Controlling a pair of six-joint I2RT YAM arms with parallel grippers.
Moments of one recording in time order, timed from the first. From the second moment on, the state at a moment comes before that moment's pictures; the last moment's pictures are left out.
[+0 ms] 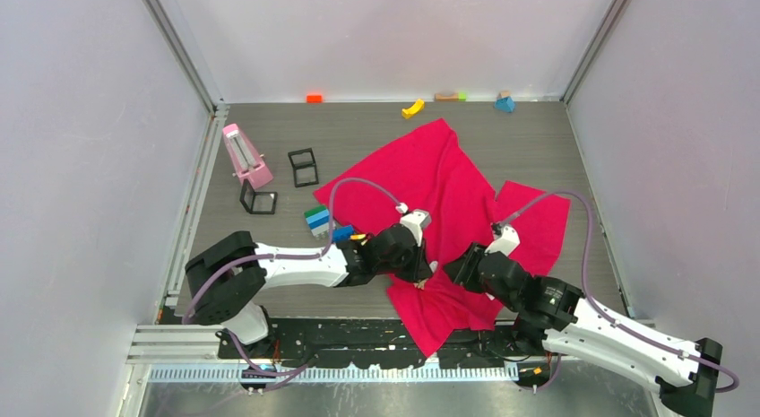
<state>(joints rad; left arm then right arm) -1.14 1.59 0.84 0.11 0.01 -0.71 1.02 0.48 0.39 -0.56 0.40 1.09</state>
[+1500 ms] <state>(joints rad) -1.28 1.66 1.09 -0.29 -0.35 -0.33 1.02 0.31 0.31 -0.63 0.45 1.13</state>
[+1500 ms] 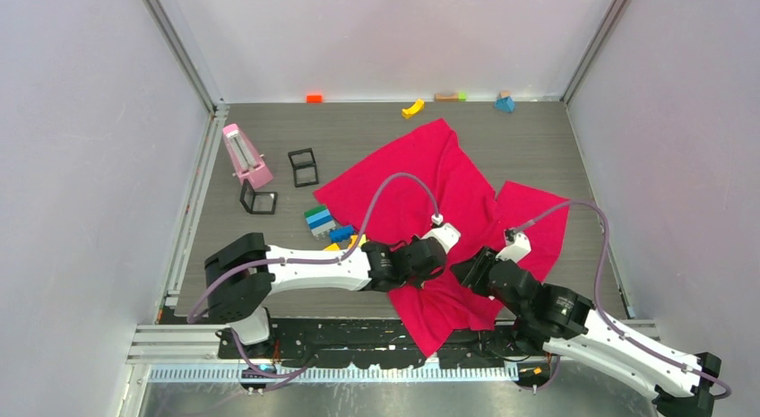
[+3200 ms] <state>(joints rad) -1.34 1.65 1.19 -0.21 -0.23 -0.29 1.02 0.08 0.31 -0.85 0.54 1.21</state>
